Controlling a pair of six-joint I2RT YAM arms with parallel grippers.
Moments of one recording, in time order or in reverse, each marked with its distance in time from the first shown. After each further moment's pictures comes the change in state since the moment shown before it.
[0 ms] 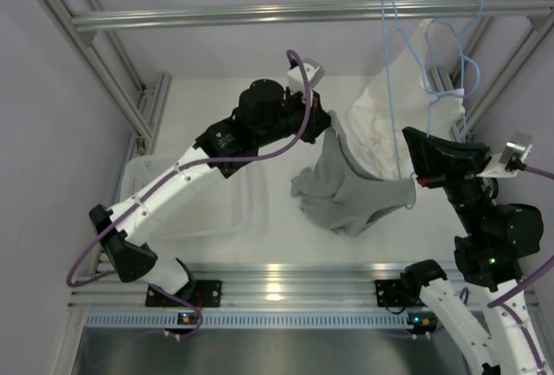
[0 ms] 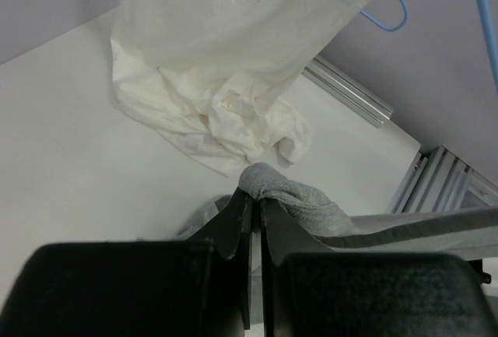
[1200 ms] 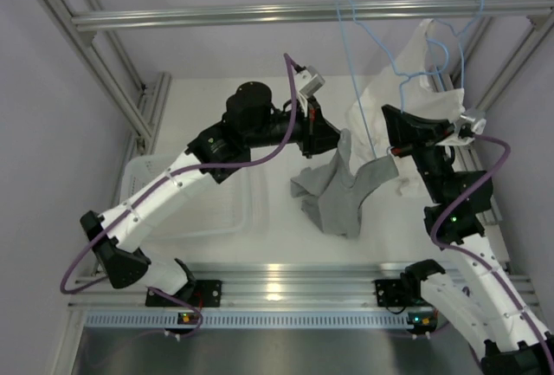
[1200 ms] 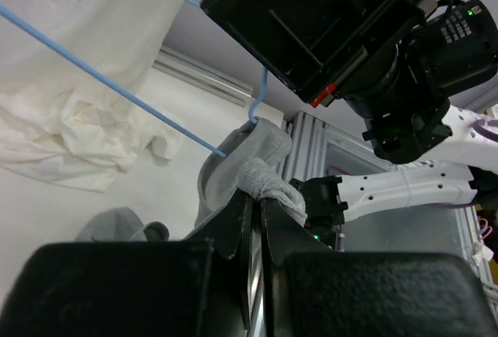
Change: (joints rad) left arm 0.006 -0.081 -0.077 0.111 0.389 -0.115; right arm 0.018 0.260 -0.130 0.320 0.105 -0.091
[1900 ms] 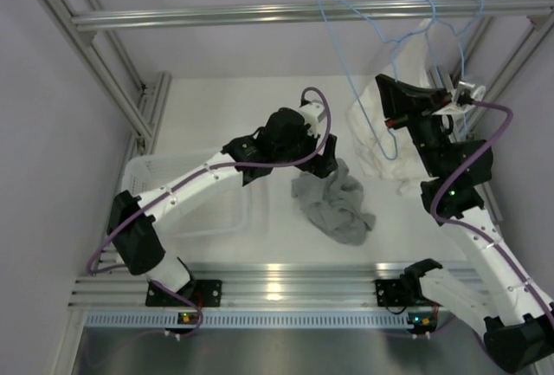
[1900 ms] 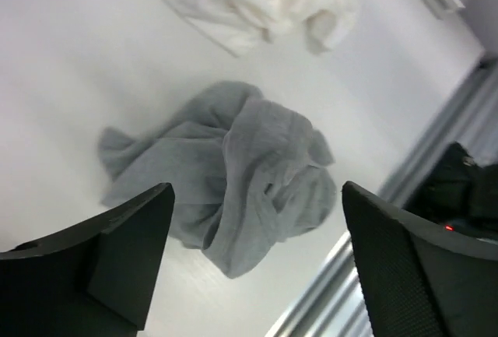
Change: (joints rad) left arm -0.004 0.135 -0.179 -0.134 -0.338 0.042; right arm 0.063 0.217 0.223 0.035 0.039 -0.007
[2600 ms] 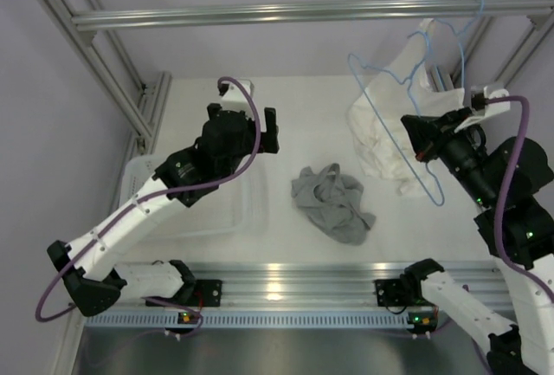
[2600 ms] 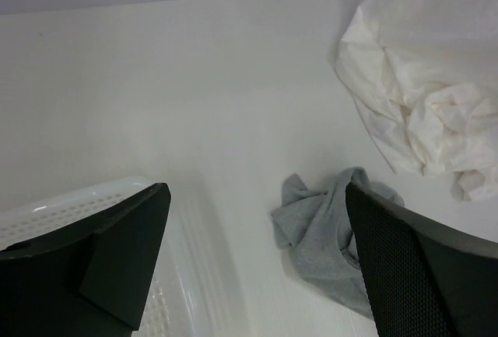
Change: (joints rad) left arm 0.027 -0.367 -0.061 -0.119 -0.669 -0.022; right arm 0.005 -0.179 0.411 -1.077 0.064 -0.192
